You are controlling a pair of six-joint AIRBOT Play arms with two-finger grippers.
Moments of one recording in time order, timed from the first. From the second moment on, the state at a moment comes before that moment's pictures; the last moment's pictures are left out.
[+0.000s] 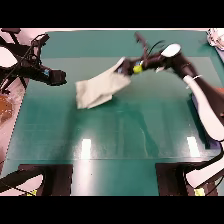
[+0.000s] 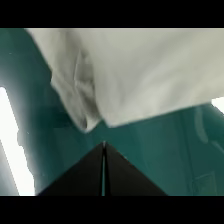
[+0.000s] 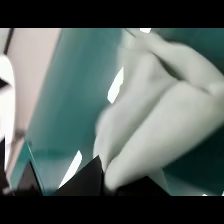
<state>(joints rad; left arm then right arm) -0.14 -1.20 1.37 1.22 -1.21 -1.47 0.23 -1.72 1.73 -0.49 1.14 1.23</state>
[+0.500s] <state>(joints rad) -0.14 -1.20 1.37 1.05 -1.33 -1.47 -0.27 -1.65 2.03 -0.49 0.92 1.54</state>
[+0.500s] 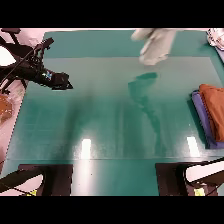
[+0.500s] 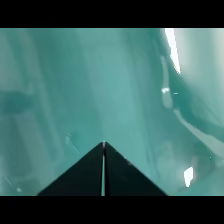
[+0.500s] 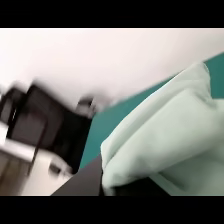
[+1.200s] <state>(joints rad) -0.14 -1.20 1.37 0.97 -1.38 -1.49 -0.86 -1.56 1.96 -0.89 1.50 1.84</state>
